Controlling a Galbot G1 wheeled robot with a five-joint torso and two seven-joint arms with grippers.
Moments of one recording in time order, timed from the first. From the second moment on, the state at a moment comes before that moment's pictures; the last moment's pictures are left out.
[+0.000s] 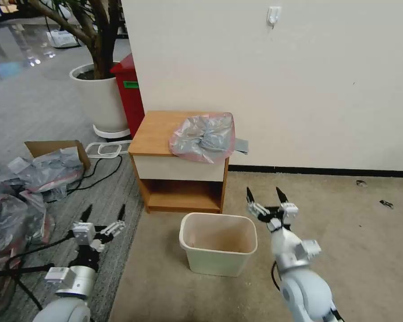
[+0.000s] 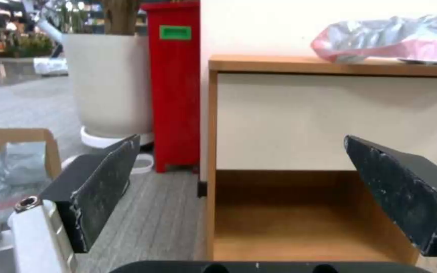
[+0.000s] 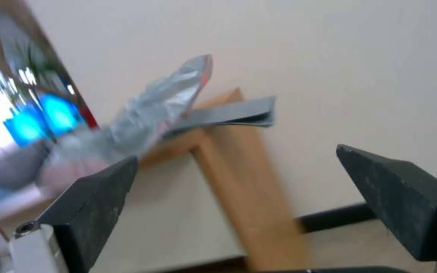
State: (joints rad) left arm 1.69 -1.23 -0.69 -2.00 -0.41 -0.24 0.10; right arm -1.32 1.40 0.34 1.93 0.55 0.05 0.08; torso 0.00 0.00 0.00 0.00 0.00
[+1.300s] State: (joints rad) left arm 1.75 -1.38 -0.68 -1.95 -0.30 -0.32 0.10; right arm -0.84 1.58 0.35 1.46 1.11 0.06 0.09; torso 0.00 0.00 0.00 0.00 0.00
